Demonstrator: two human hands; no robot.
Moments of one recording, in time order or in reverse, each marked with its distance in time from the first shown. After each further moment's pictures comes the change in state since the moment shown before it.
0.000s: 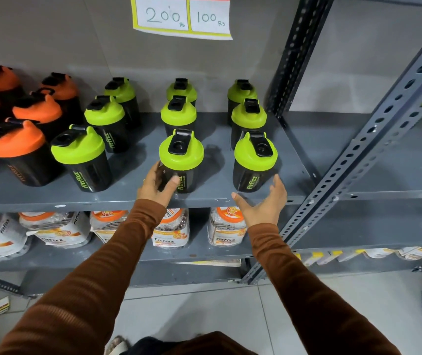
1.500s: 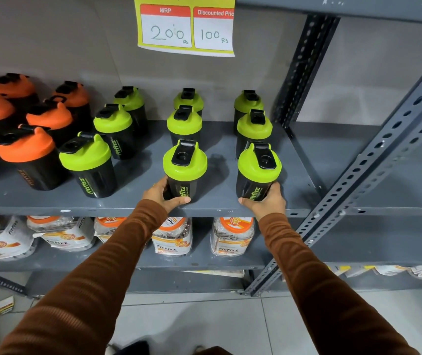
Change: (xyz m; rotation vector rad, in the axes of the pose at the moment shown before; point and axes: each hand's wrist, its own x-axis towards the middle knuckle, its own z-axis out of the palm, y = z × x) left_hand 0.009 0.018 -0.004 0.343 -0.142 -0.182; right_hand 0.044 -0.008 -0.003 -0.052 -0.241 0.121
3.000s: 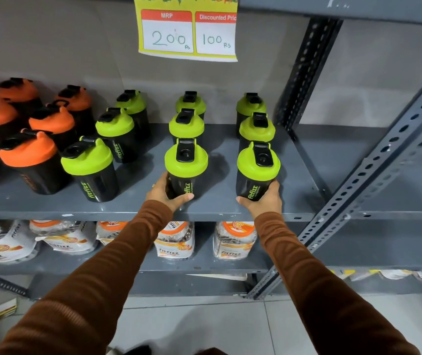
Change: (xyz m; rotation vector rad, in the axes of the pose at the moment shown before) left_hand 0.014 -0.002 0.006 -0.113 0.083 0.015; right_hand 0.007 -0.006 0.014 -0.027 0.036 -0.021
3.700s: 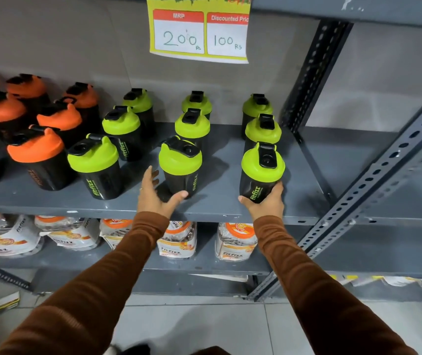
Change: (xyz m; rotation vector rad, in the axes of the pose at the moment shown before) left_hand -0.015 -0.014 -0.007 -0.030 0.292 0.127; right_hand 0.000 0.002 0.009 0.065 0.023 0.015
